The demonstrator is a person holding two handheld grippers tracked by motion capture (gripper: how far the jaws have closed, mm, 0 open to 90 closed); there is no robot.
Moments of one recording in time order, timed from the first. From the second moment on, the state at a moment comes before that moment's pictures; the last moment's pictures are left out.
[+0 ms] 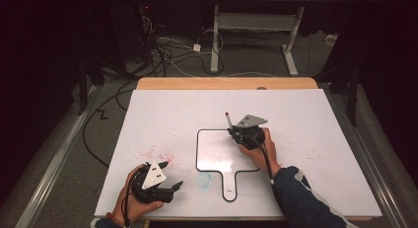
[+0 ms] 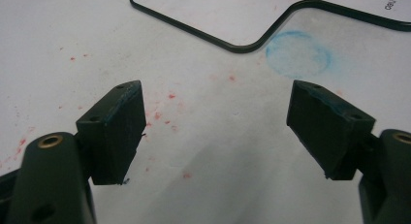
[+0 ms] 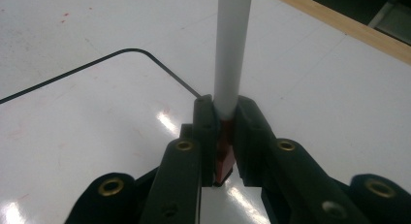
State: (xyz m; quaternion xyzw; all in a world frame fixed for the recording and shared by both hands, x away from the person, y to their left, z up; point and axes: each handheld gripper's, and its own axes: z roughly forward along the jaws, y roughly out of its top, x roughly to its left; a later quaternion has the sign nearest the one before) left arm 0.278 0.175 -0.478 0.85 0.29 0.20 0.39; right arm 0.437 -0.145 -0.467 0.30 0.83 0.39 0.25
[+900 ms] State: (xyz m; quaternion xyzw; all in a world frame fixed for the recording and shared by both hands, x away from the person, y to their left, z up) left arm 0.280 0.173 -0.478 0.85 0.28 0.20 0.39; right arm 0.463 -0.173 -0.461 0.33 0.84 0.36 0.24
